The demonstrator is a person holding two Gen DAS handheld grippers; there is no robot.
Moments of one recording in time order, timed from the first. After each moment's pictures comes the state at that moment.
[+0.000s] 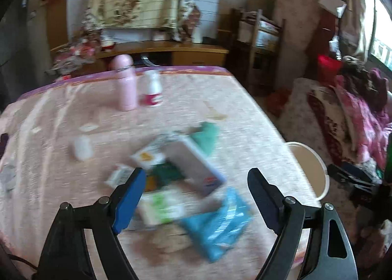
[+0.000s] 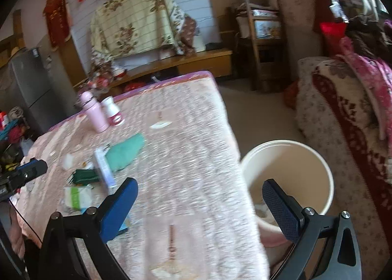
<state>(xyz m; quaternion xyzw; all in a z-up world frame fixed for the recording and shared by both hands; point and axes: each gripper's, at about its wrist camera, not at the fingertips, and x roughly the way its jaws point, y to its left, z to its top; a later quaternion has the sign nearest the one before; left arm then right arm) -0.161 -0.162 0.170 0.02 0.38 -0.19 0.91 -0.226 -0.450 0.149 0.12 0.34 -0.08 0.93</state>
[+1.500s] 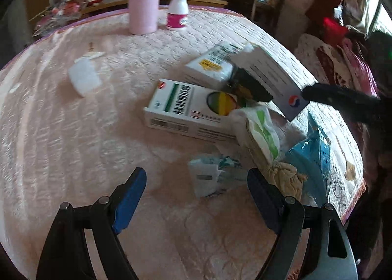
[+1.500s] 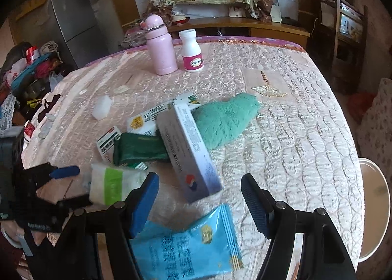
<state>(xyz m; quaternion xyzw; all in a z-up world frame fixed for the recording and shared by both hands) -0.110 -0.077 0.037 0.05 0.50 -0.25 0.83 -0.093 -0.289 0.080 0.03 0.45 0.08 0.89</state>
